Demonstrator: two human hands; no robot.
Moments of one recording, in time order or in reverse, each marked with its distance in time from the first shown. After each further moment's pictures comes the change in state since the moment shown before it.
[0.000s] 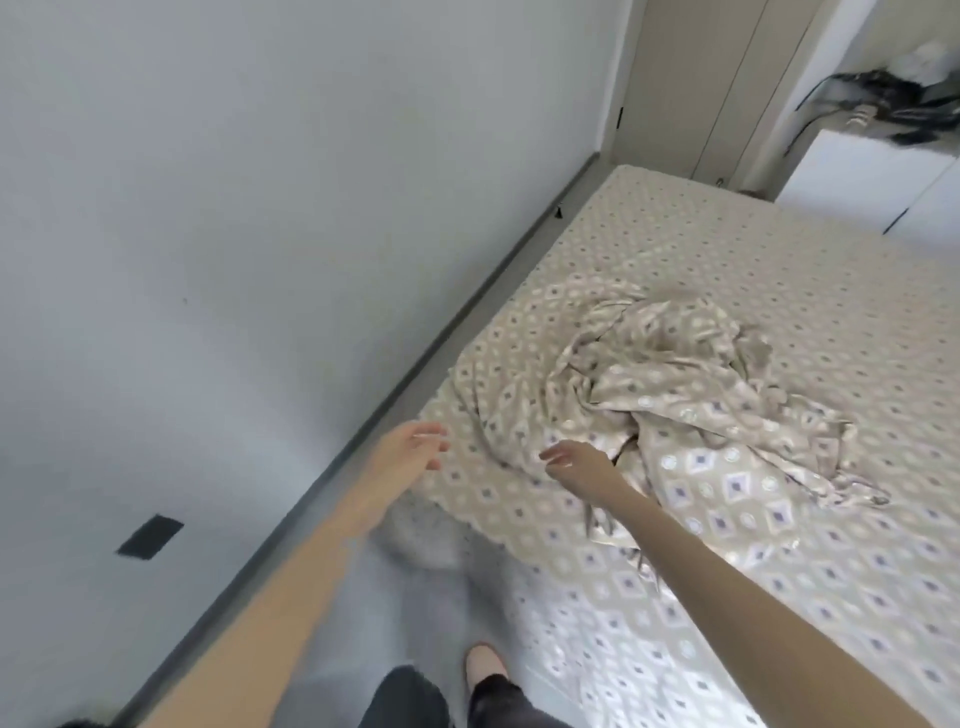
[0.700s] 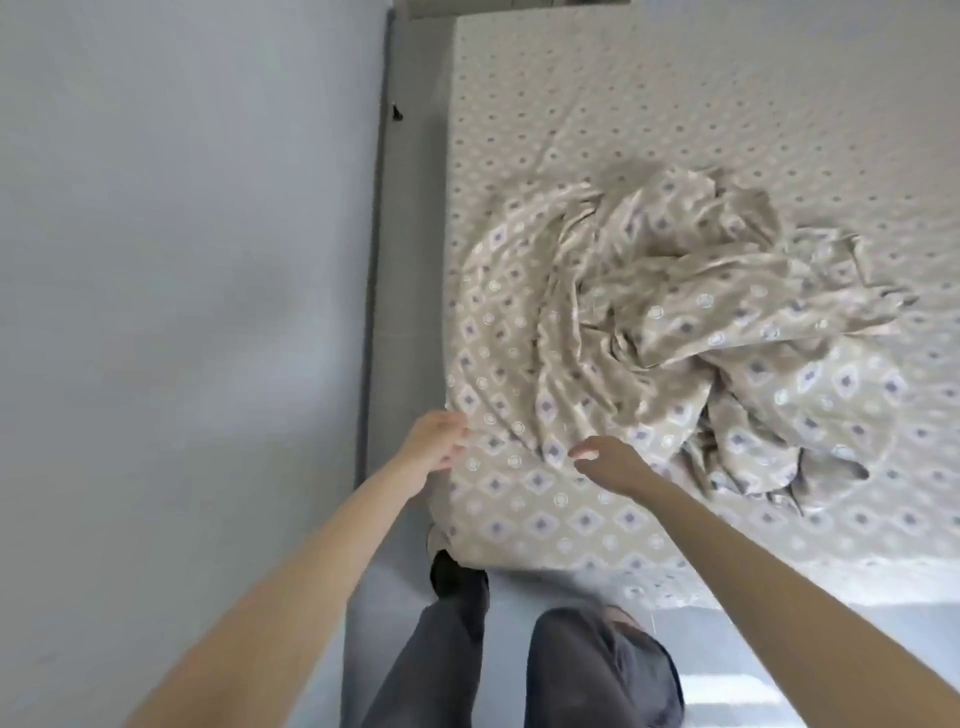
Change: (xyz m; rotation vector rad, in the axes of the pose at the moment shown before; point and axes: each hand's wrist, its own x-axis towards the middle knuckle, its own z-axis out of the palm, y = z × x) left_hand 0.359 0.033 -0.059 0.307 -0.516 -0.236; right_hand 0.216 -0.064 0.070 0.331 0.133 0.508
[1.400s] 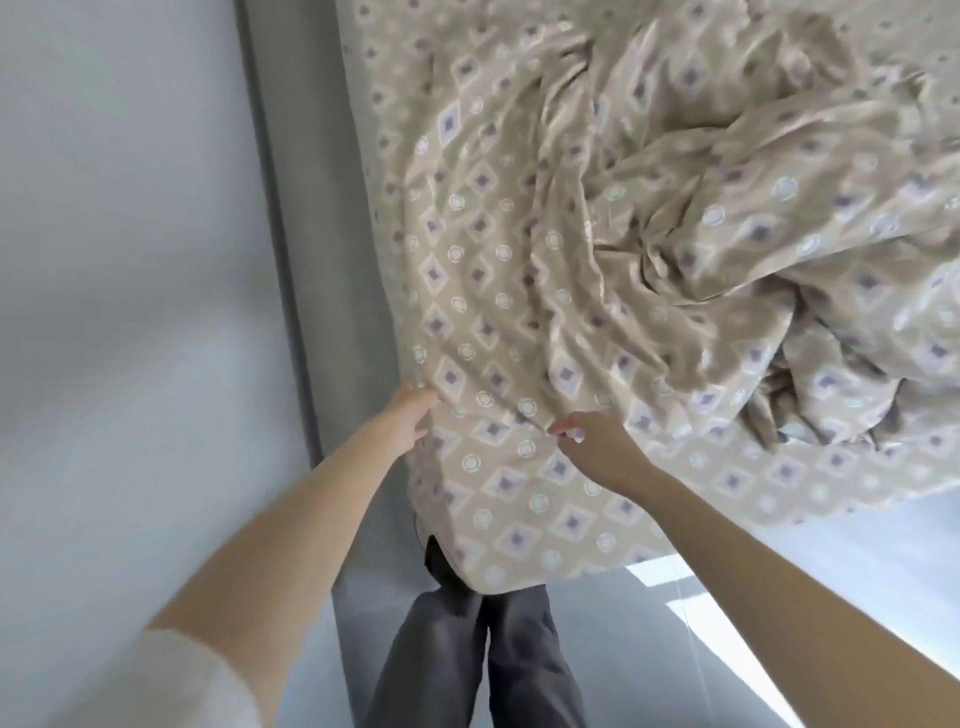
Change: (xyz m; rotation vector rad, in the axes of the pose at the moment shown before) left_hand 0.252 -0.061 -0.001 -0.064 -0.047 -0.286; right_hand 0.120 0.001 0.084 0.166 0.082 0.175
